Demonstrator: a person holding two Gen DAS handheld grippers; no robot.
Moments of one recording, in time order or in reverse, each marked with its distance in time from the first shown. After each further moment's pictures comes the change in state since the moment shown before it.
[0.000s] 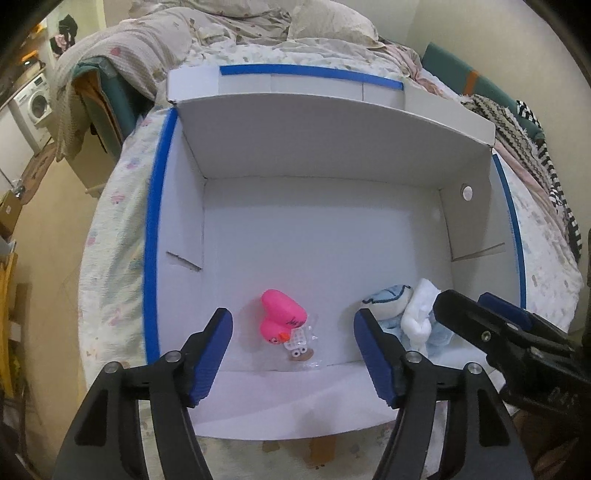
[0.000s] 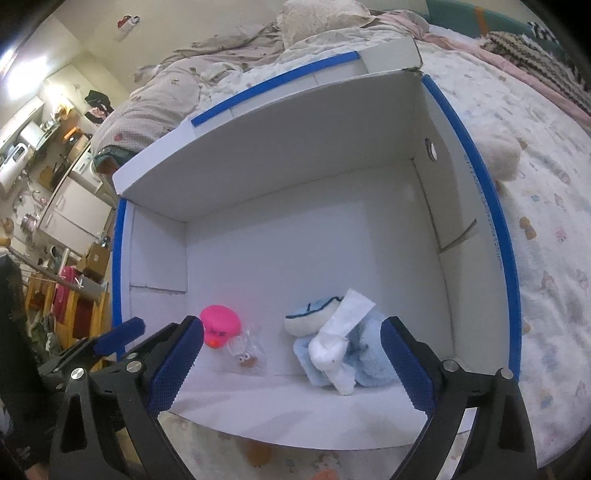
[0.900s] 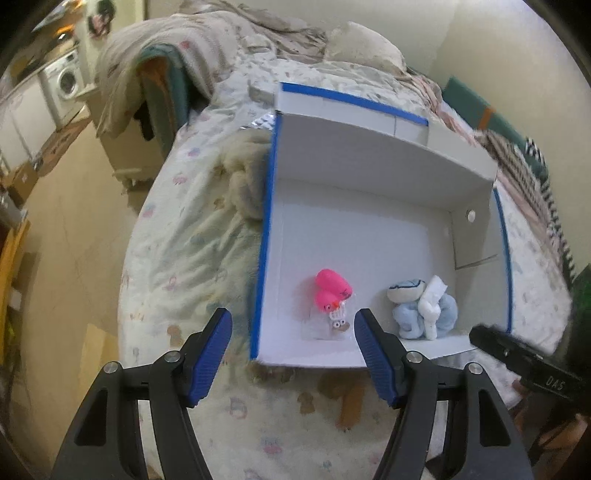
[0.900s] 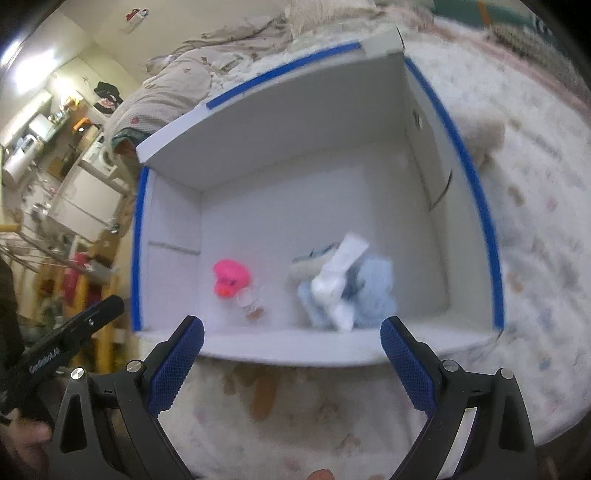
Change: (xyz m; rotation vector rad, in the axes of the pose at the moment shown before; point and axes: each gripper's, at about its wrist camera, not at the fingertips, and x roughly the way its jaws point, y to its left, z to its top) left arm -0.061 0.060 -0.034 -0.122 -0.062 -0.003; right arm -0.028 -0.010 -0.044 0.009 0.060 0.083
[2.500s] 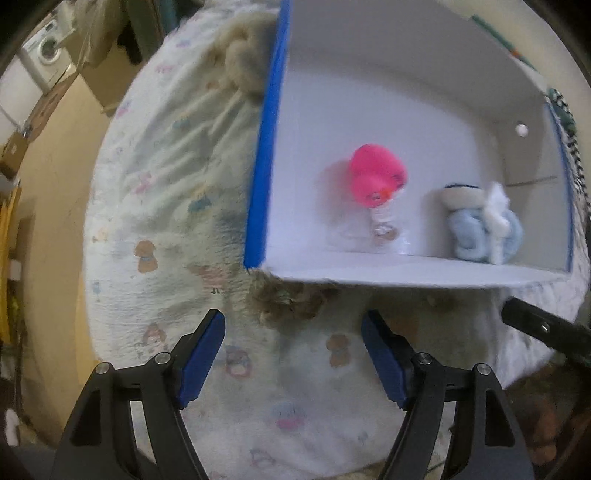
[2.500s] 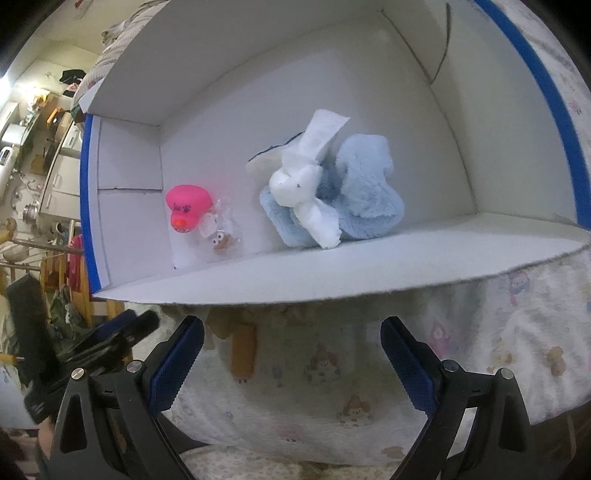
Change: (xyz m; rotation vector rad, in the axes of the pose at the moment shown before) left arm 0.090 0.010 -0.053 0.012 0.302 0.043; right arm 0.061 -0.030 -0.025 0.102 0.254 -0.013
